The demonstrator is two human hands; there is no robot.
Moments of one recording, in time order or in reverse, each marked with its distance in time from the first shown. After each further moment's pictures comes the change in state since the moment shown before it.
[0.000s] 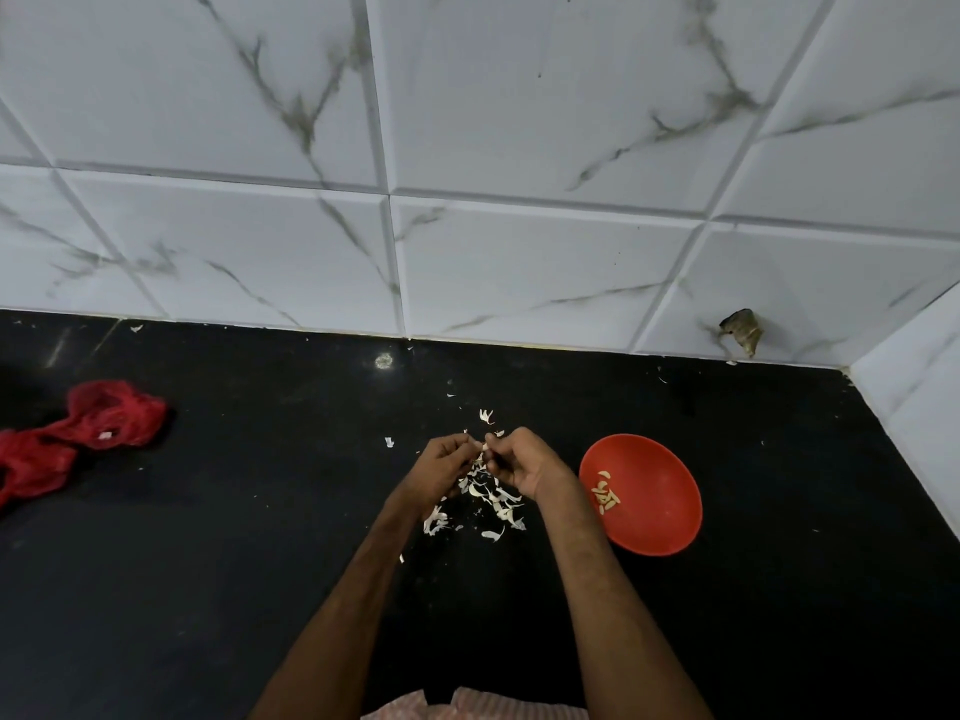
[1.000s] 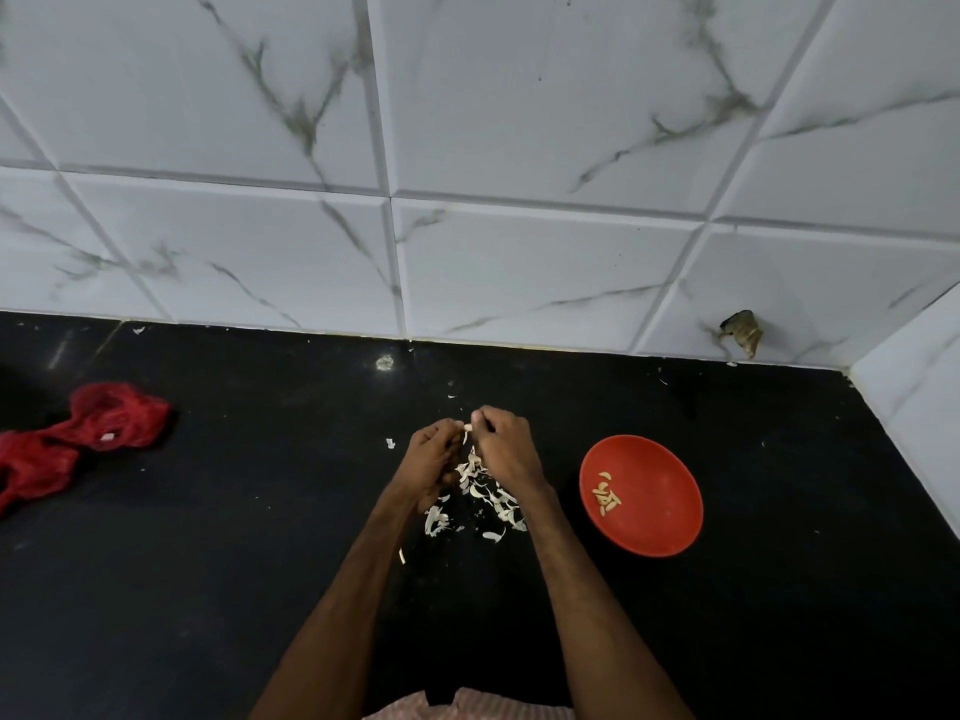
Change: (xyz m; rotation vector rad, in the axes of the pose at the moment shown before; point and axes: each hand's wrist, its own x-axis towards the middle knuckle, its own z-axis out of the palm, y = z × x) left_hand -0.001 0.014 -0.005 -0.364 0.129 -0.049; right_hand 0.007 0.014 0.020 -0.805 0.174 -0.765
